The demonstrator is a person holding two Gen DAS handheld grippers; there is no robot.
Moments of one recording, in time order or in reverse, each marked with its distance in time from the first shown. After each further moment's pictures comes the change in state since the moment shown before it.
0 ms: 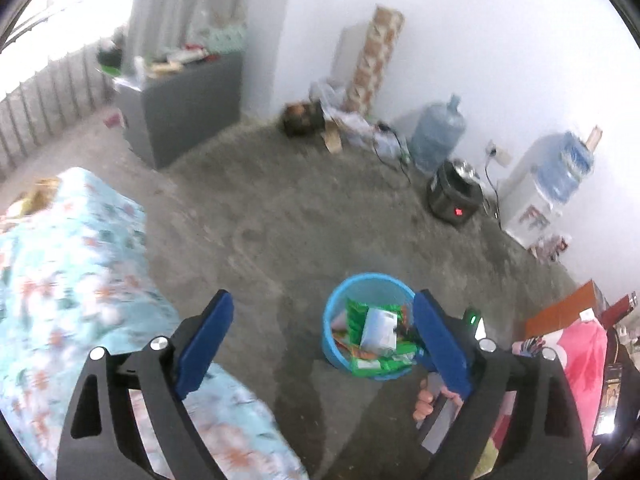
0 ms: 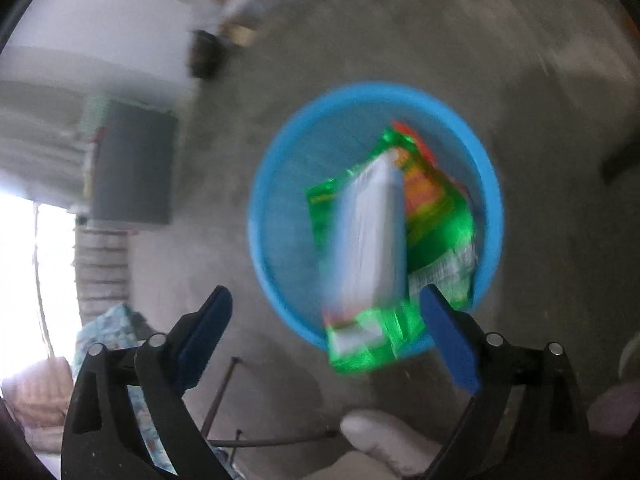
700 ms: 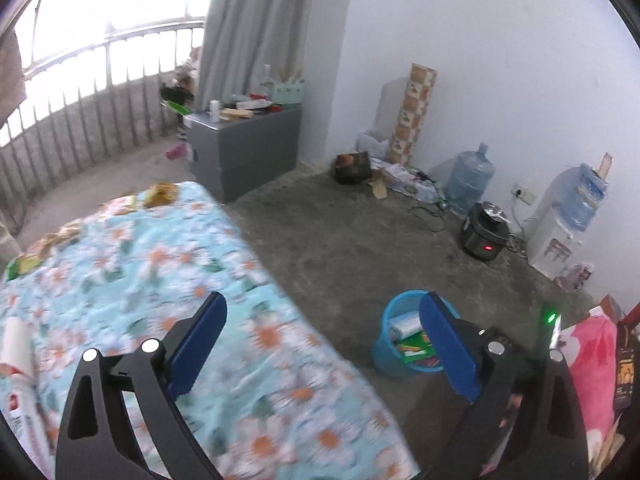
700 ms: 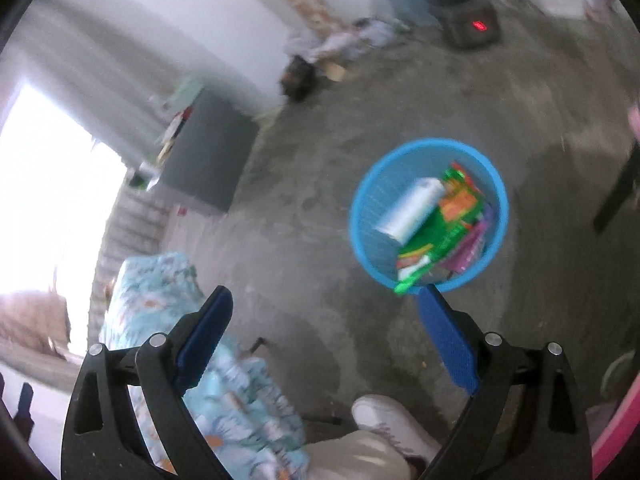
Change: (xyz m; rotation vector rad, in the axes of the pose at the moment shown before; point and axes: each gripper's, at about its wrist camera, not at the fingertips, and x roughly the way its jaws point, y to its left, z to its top) left arm -0.148 0.070 -0.078 -0.029 -0.184 0.151; right arm -0.138 0.076 -0.101 -0.322 -0.196 0.116
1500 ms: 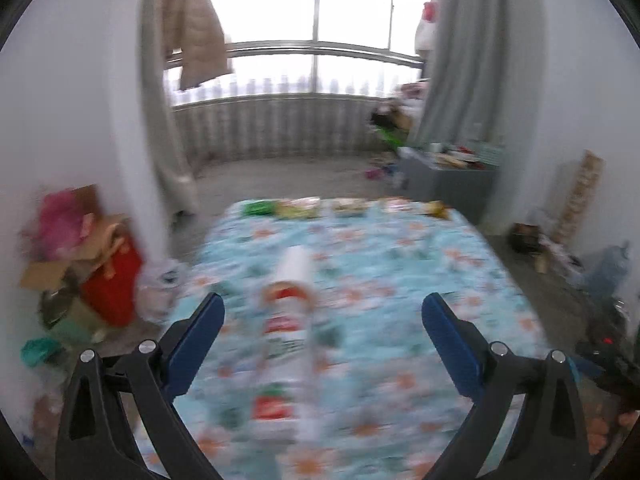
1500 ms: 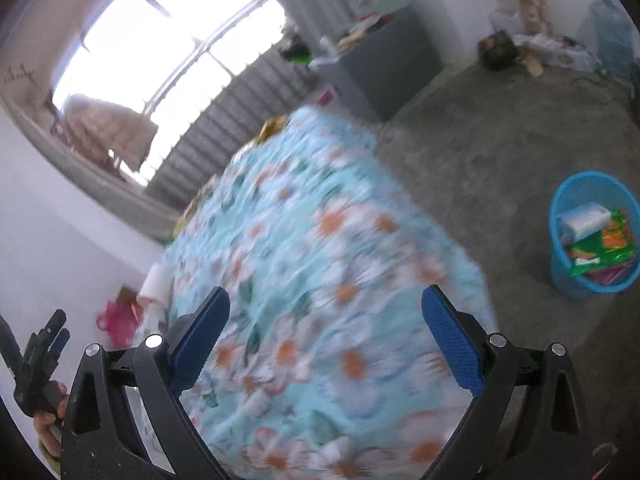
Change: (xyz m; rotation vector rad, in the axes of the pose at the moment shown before) left arm -0.191 0.222 -0.117 -0.353 -0.140 0.584; right arm -0.016 0.200 -0.119 -0.501 0.271 0.316
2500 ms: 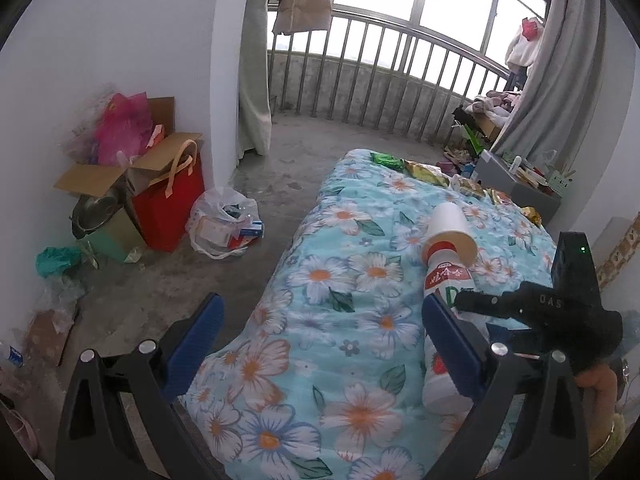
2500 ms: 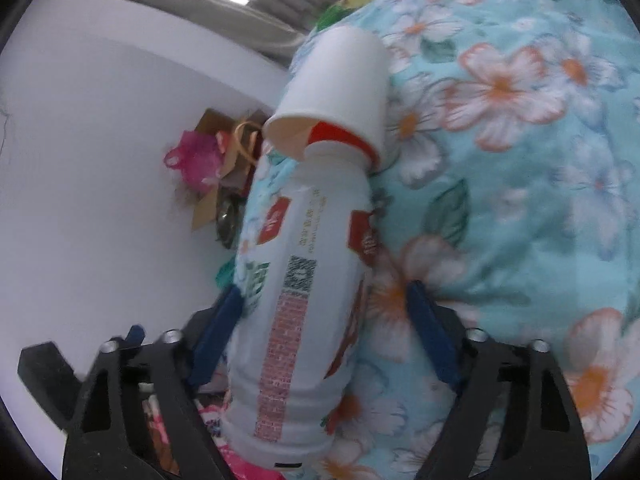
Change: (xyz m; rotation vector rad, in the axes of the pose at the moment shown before) left arm 0.011 0.159 -0.062 -0.251 0.106 0.109; right arm 0.220 0.273 -0.097 -0.244 0.630 0.344
